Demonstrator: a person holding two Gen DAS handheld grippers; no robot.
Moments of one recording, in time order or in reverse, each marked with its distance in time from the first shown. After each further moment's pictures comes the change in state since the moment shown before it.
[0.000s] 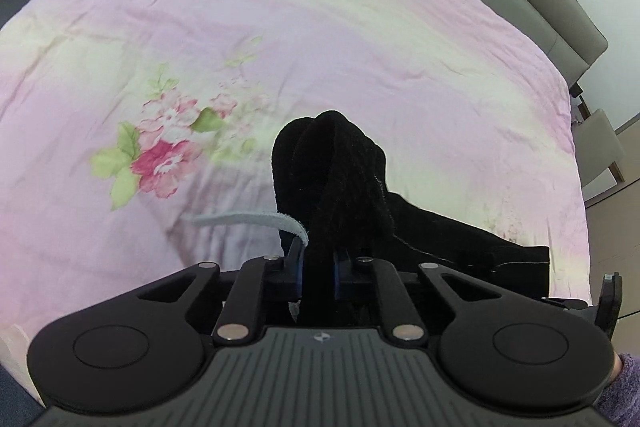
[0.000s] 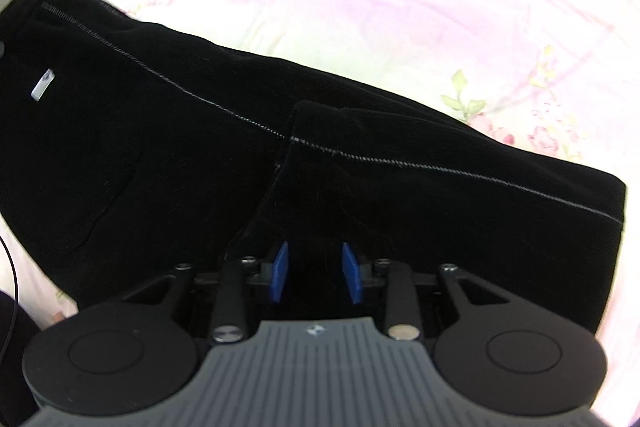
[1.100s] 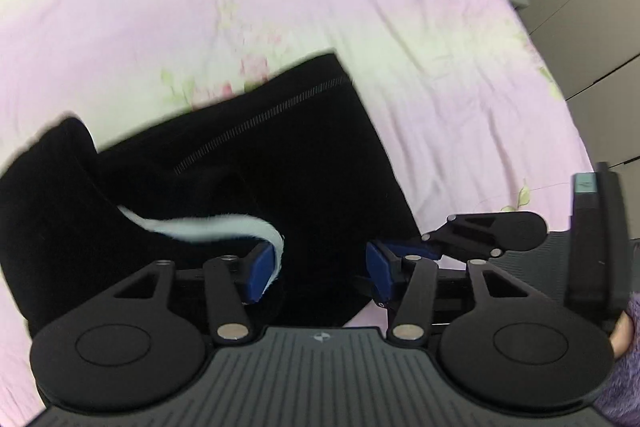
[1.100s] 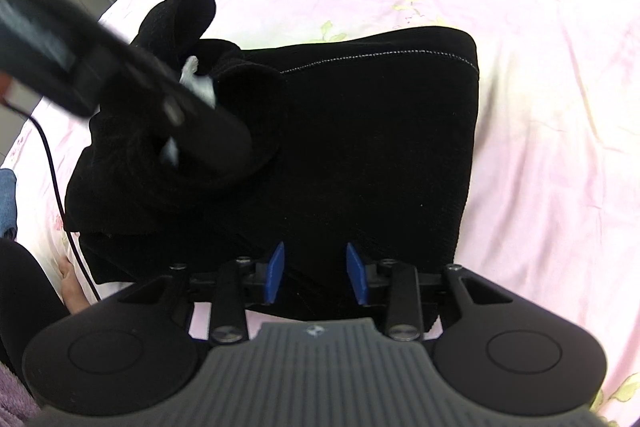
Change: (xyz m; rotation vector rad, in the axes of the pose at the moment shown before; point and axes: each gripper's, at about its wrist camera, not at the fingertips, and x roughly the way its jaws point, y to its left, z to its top) left arm 0.175 -0.411 -0.112 0.632 0.370 -0.033; right arm -0.070 -0.124 -0.109 0.163 -0.108 0.112
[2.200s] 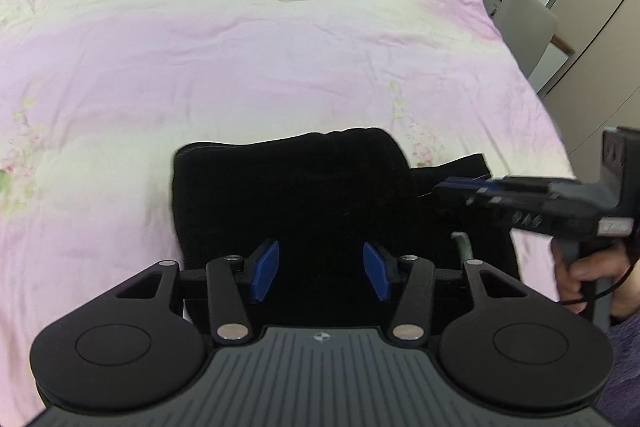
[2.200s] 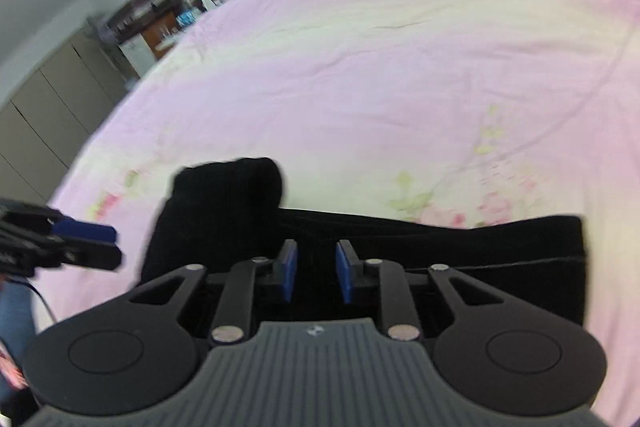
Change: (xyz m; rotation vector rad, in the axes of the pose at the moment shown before) left arm -0.063 0.197 -0.092 -0.248 -0.330 -0.016; right arm 0.030 0.074 0.119 0.024 -0.232 0.025
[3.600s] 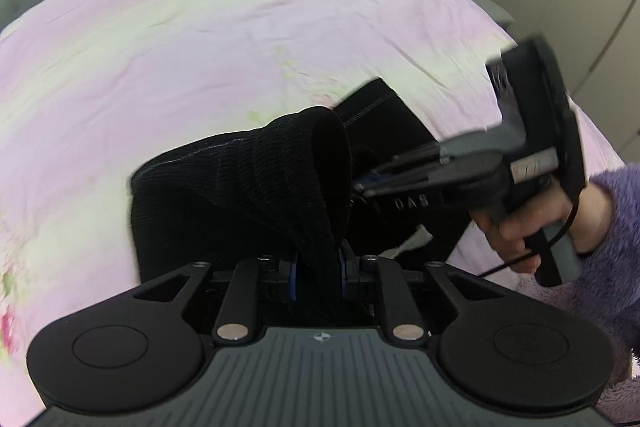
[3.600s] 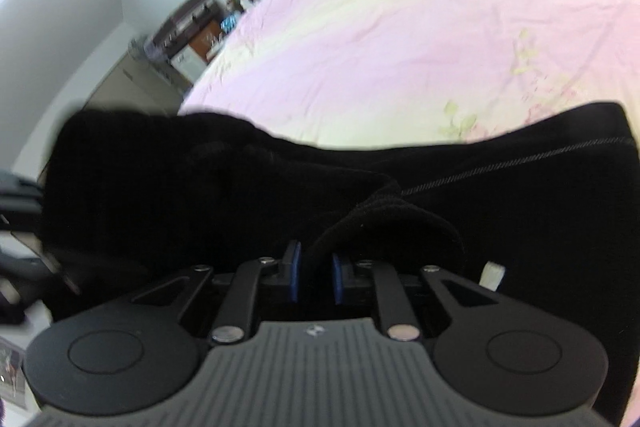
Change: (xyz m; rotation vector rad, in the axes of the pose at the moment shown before) left arm 0.012 -0.147 -0.022 0.427 0.128 0.059; right arm -0.017 -0.029 -0.054 0.165 0.010 0.267
